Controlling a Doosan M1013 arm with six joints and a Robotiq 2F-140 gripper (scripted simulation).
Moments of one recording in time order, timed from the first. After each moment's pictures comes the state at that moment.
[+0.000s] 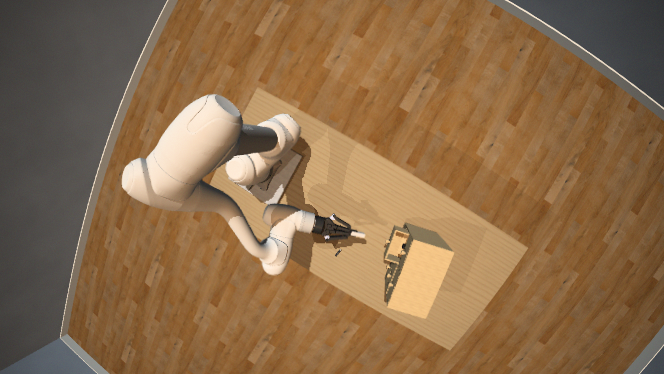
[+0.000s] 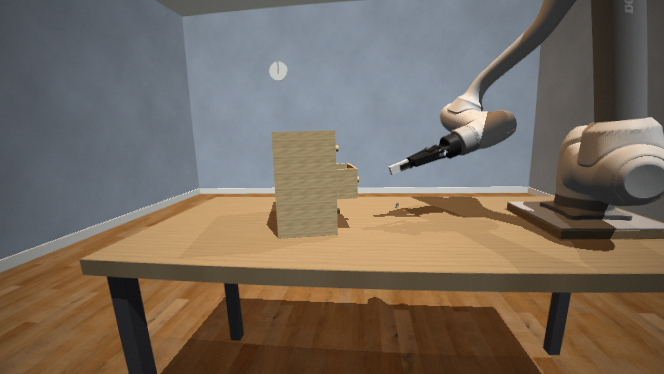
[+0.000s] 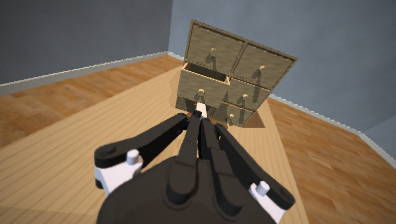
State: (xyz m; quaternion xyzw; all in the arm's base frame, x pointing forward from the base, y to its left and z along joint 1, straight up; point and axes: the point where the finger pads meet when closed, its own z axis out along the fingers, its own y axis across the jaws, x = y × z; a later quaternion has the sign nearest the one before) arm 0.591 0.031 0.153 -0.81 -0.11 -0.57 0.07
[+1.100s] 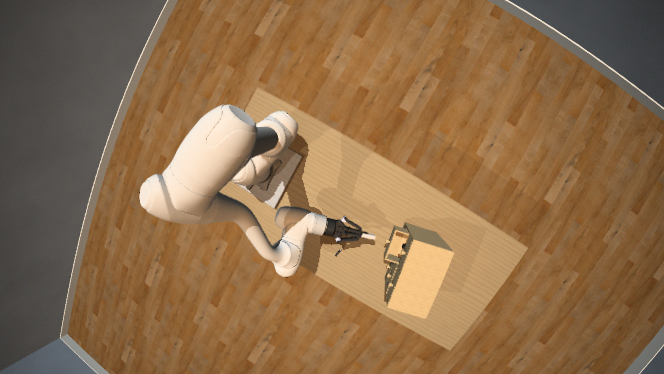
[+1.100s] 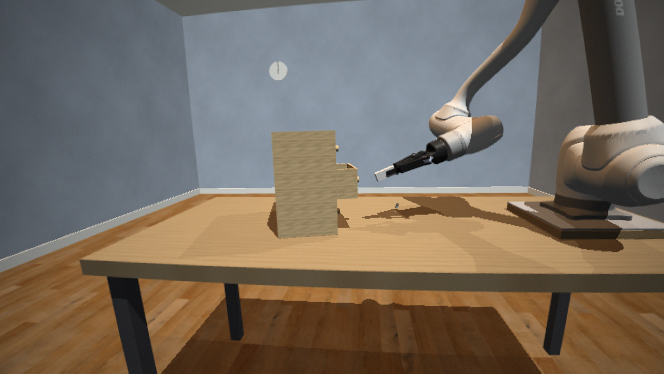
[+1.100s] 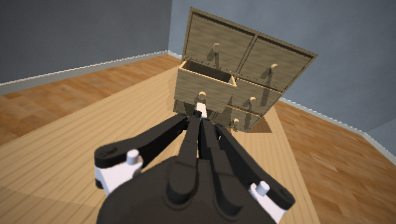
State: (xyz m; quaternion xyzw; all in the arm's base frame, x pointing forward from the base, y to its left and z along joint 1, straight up) arm 0.636 0.045 0.135 -0.81 -0.11 -0.57 0.07
